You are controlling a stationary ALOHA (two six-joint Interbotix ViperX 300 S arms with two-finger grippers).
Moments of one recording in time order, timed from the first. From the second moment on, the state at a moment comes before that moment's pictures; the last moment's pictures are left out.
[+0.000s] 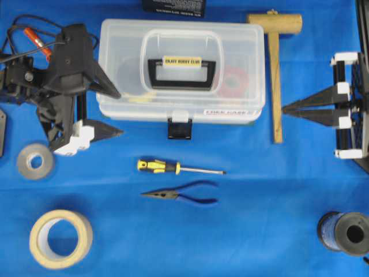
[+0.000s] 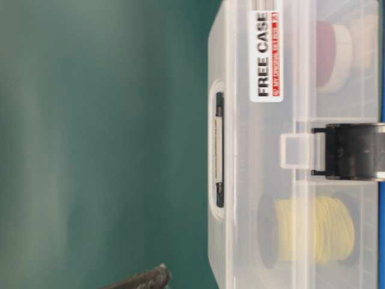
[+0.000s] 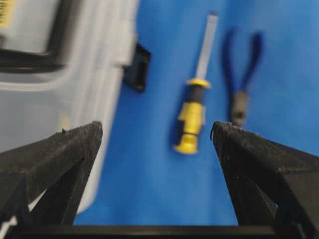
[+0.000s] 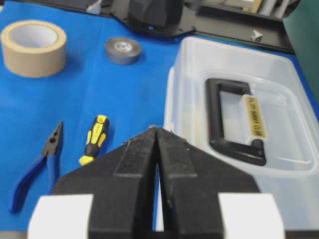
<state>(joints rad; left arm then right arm) 0.00 -0.45 0.64 -0.04 0.56 -0.15 0.00 -0.87 1.14 0.00 -0.11 0.00</state>
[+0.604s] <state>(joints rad) -0.06 -0.79 0.83 -0.03 0.39 -0.13 0.00 -0.88 1.14 0.00 -0.11 0.00</state>
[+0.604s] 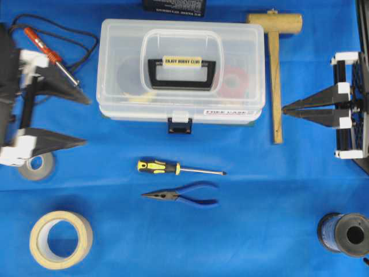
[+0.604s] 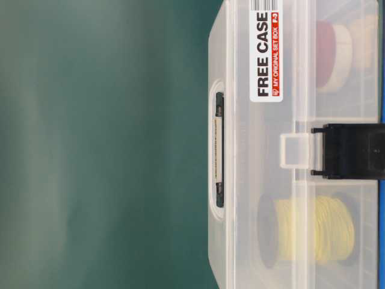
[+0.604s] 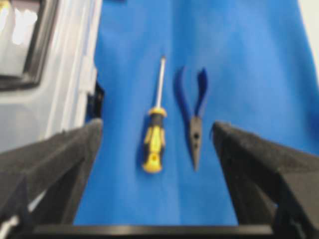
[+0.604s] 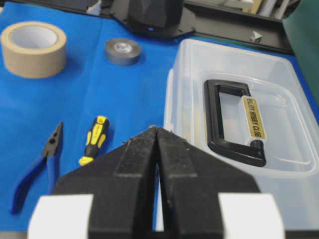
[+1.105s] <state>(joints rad) -0.06 -1.20 1.25 -0.03 0.16 -0.03 0.00 -0.88 1.14 0.00 -0.11 0.00</state>
